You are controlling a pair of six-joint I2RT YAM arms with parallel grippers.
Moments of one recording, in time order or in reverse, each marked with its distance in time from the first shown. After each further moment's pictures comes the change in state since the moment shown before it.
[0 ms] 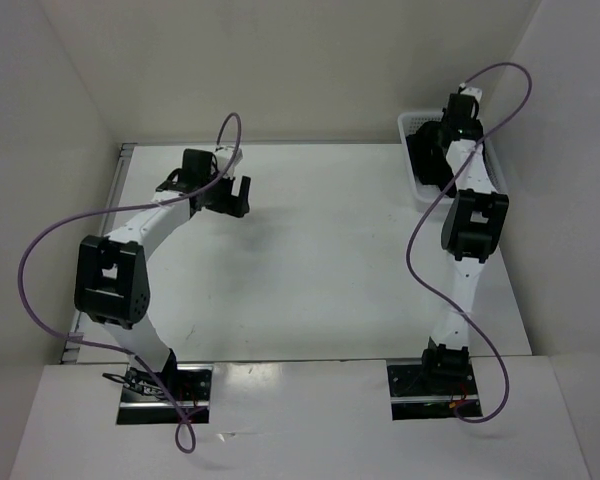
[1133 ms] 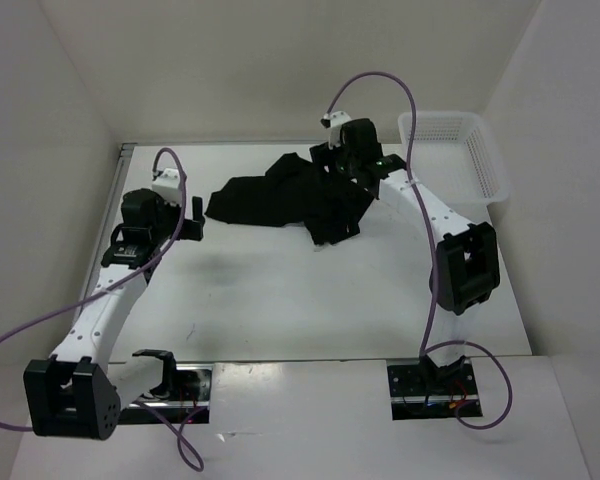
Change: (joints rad) left arm 0.160 -0.709 -0.483 0.192 -0.164 0.001; right arm 0.568 -0.603 -0.543 -0.060 -0.379 -0.130
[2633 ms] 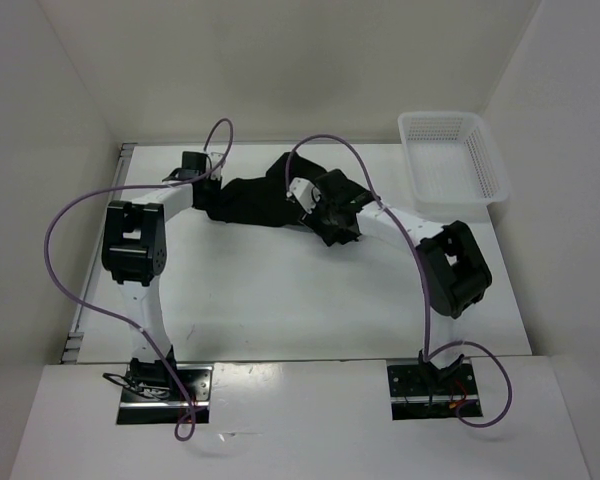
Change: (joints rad) left arm -0.036 1.059 0.655 -0.097 -0.008 0.000; right arm 0.143 0.008 -0.353 0.037 0.093 -0.522
